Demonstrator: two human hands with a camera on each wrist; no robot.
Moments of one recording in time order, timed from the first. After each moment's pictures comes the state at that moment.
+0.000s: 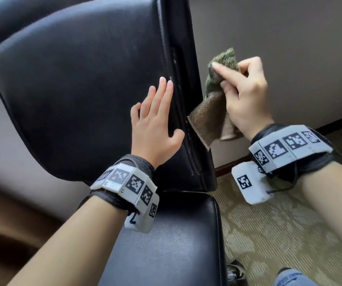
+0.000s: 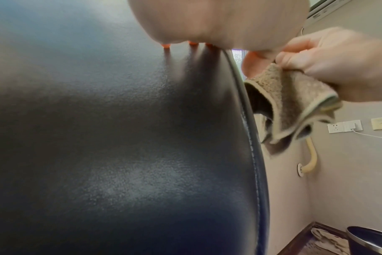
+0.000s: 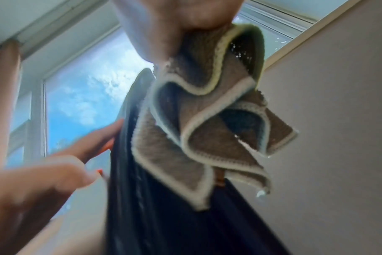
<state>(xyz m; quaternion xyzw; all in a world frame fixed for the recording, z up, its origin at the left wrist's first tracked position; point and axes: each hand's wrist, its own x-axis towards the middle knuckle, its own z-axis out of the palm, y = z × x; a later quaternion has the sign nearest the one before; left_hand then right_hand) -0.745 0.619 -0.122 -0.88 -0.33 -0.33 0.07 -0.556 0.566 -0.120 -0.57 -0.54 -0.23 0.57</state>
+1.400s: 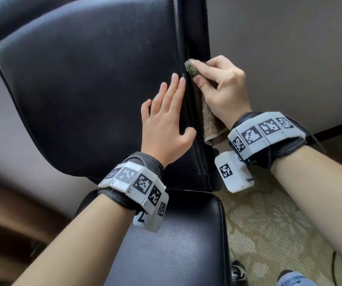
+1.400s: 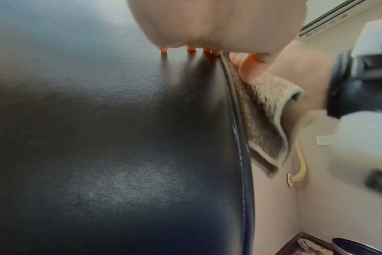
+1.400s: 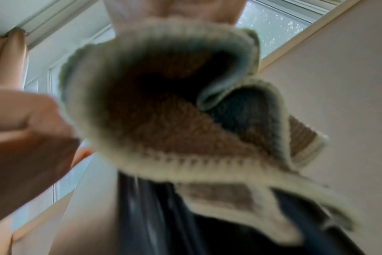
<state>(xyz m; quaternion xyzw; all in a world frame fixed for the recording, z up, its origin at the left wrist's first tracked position) -0.745 0.615 -0.120 -0.88 -0.33 -0.34 0.03 -0.593 0.603 -0.107 -0.51 -0.58 -0.18 0.61</state>
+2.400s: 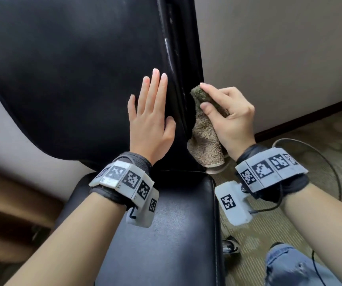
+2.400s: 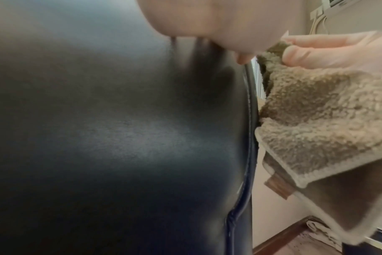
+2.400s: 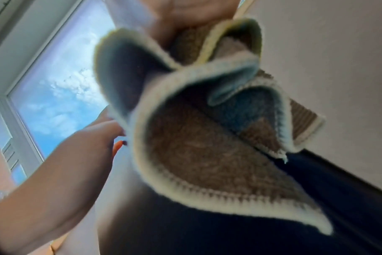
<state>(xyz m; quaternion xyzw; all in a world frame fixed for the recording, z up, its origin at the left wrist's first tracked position) -0.755 0.604 -0.162 -0.87 -0.34 -0.36 0.04 -0.602 0.546 -0.192 -0.53 -0.52 -0.11 0.65</state>
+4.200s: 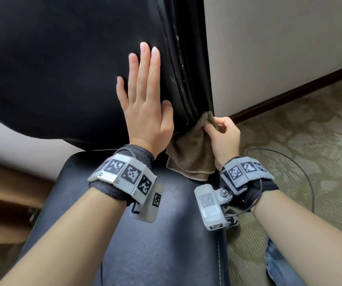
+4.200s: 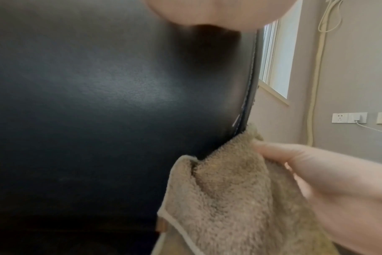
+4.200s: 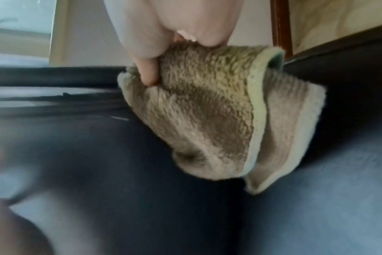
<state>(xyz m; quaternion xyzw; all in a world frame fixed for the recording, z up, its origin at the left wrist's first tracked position) -0.750 0.599 -0.214 -0.85 -0.33 -0.41 -0.01 -0.635 0.552 -0.315 -0.61 -0.18 0.27 0.72</state>
